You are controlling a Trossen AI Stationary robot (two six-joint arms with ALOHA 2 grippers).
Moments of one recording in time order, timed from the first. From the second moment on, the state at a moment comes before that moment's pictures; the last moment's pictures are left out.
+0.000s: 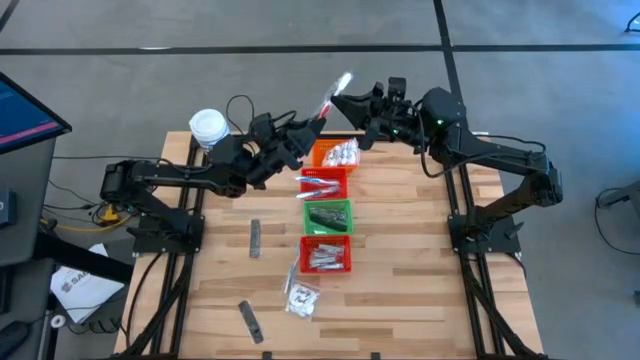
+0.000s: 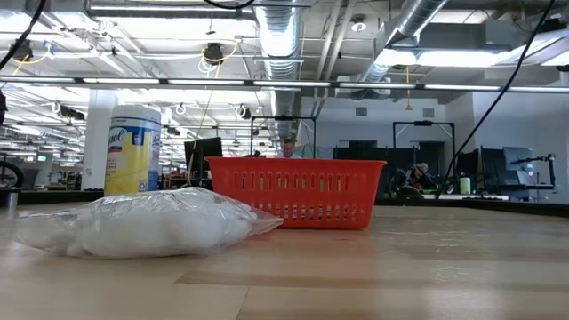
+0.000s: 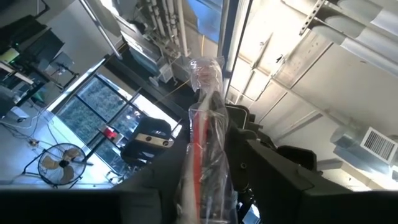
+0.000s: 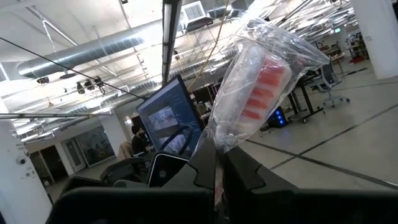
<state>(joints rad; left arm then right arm) 0.05 1.47 1.22 0.86 -0.37 -0.55 -0.21 1.41 1.51 0.19 0.08 0.38</state>
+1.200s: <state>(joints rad) -0.02 1.30 1.22 0.55 -0.33 -0.52 -0.30 1.34 1.51 -0.15 -0.62 0.43</state>
